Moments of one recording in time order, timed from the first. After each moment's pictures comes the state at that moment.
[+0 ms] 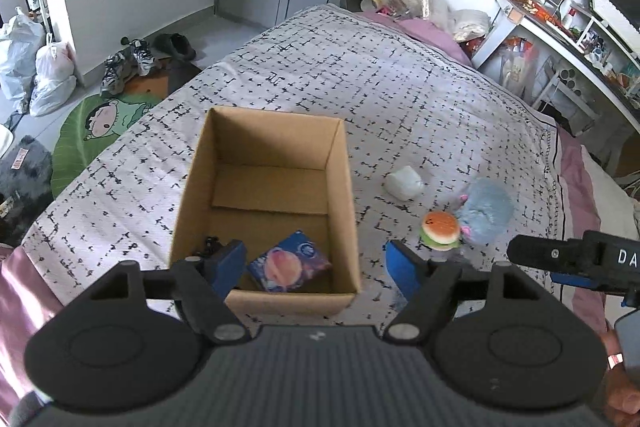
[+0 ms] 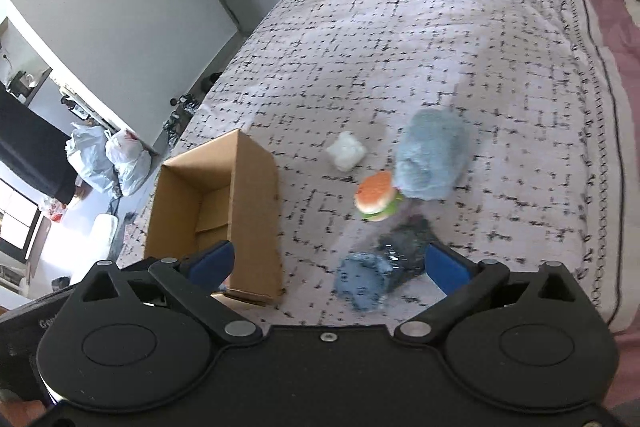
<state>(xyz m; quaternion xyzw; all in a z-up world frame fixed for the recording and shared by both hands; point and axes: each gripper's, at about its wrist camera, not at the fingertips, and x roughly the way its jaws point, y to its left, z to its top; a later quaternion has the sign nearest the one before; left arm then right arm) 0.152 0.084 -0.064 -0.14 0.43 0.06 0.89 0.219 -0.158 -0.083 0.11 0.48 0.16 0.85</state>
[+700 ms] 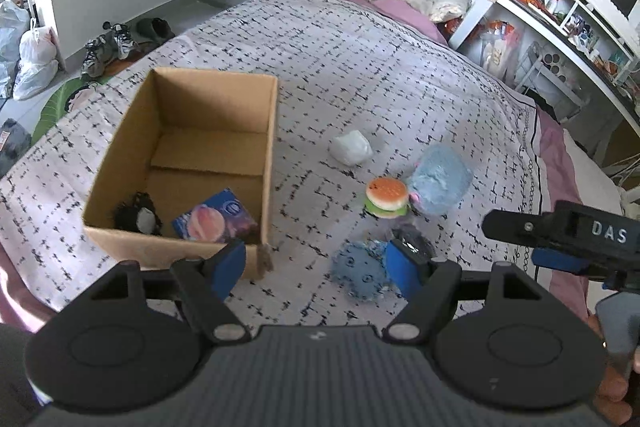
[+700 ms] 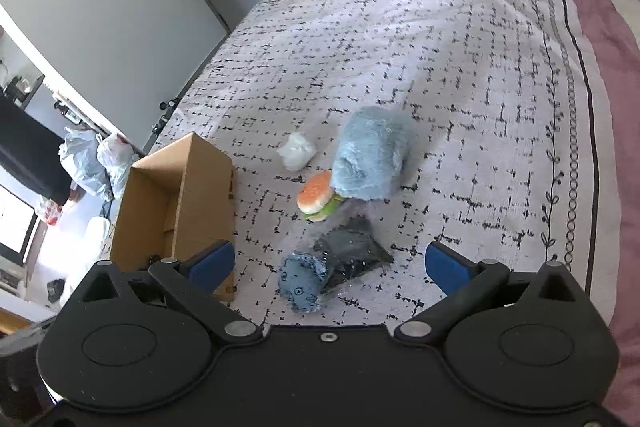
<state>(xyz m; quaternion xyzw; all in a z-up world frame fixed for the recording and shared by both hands) 0.149 0.014 -0.087 -0.15 0.44 0.05 0.88 0.228 -0.212 -0.107 0.12 0.48 0.15 0.85</state>
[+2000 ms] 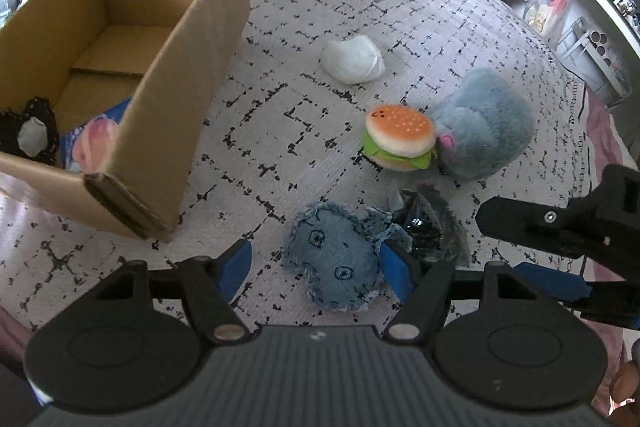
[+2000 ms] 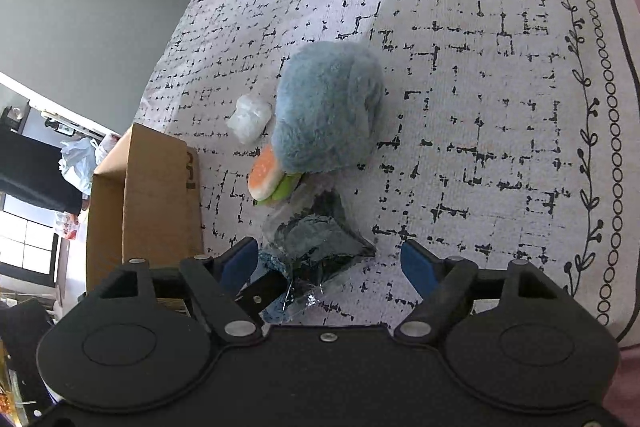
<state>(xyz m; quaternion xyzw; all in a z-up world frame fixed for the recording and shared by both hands) 0.212 -0.032 -0.198 -0.20 0.50 0.08 0.84 0.275 -0.228 -0.182 0.19 0.56 0.15 0.80</state>
